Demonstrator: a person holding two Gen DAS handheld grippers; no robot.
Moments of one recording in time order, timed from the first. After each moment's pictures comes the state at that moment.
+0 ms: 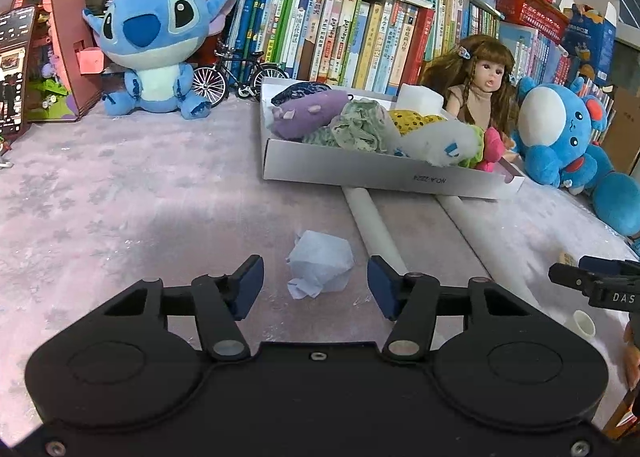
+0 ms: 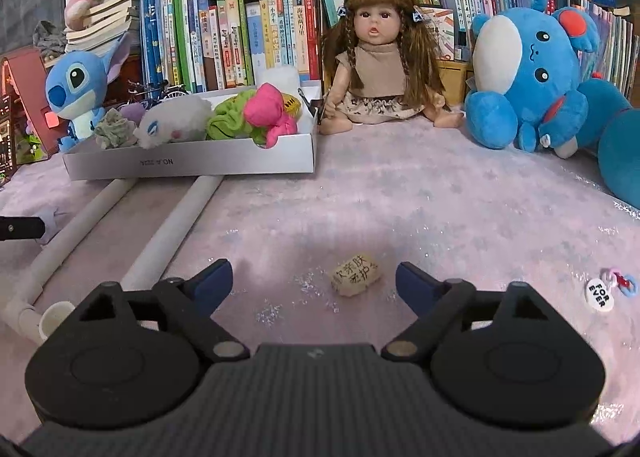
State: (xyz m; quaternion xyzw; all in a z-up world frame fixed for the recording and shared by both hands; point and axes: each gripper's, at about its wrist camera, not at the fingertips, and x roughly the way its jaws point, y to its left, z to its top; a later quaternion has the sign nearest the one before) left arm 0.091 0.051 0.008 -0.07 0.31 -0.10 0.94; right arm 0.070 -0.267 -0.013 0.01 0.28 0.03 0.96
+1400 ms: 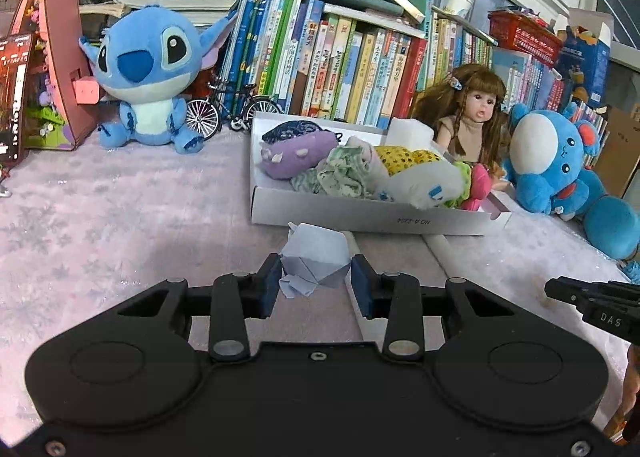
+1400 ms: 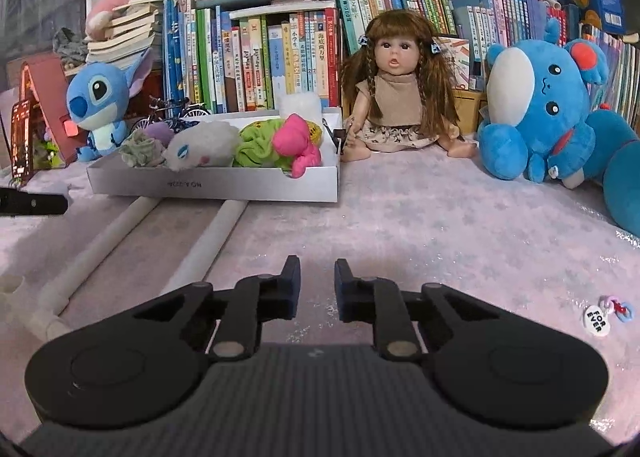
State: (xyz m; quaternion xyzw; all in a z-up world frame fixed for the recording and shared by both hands) left arm 0.093 0.047 0.032 -0.08 0.28 -0.10 0.95; right arm 0.061 -0.254 0.004 -0.01 0.25 0.05 0.97
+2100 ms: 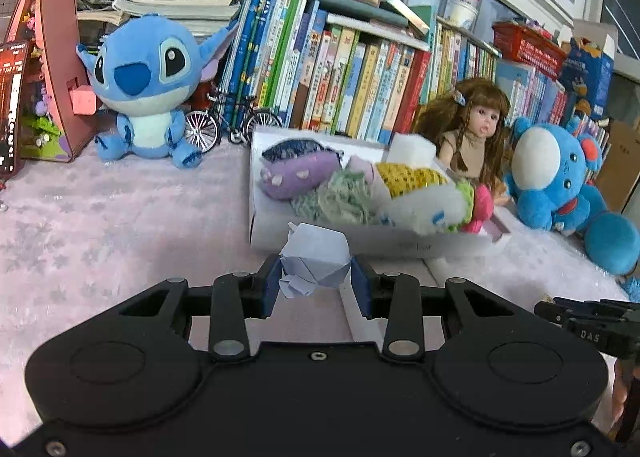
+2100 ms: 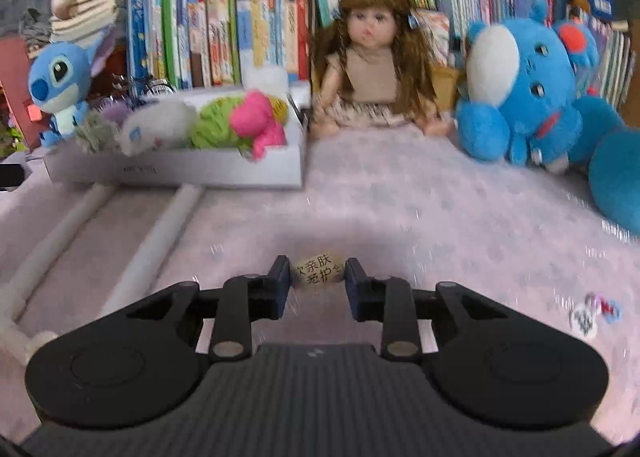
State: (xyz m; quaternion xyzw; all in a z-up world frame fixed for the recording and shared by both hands) left arm 0.112 0.051 0.046 -0.10 0.27 -0.10 0.95; right arm 0.088 -0.260 0.002 -0.02 0.29 0.01 0.96
